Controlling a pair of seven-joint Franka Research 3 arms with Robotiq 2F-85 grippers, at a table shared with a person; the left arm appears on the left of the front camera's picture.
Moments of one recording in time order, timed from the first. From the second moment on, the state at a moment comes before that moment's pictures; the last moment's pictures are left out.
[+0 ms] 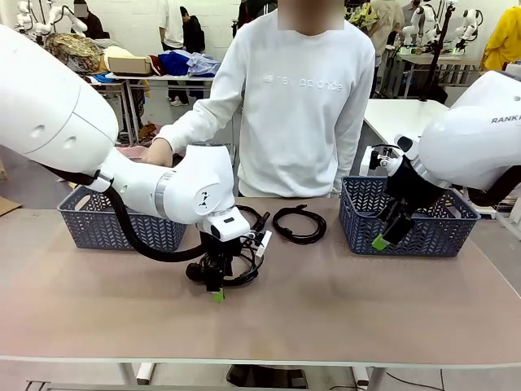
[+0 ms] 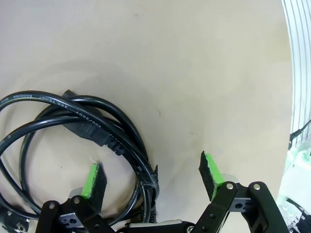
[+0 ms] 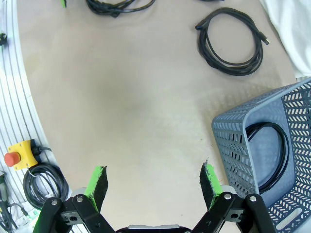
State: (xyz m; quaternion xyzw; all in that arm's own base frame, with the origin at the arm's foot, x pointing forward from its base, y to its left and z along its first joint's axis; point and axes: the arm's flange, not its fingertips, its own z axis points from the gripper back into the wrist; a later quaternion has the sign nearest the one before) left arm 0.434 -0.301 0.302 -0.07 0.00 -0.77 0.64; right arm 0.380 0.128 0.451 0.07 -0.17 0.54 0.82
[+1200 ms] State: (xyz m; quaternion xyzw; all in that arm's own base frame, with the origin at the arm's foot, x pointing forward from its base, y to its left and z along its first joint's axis) left arm 0.425 -0.306 0.313 -0.07 0.02 -0.77 0.63; right arm 0.380 0.128 0.451 0.07 -0.17 0.54 0.82
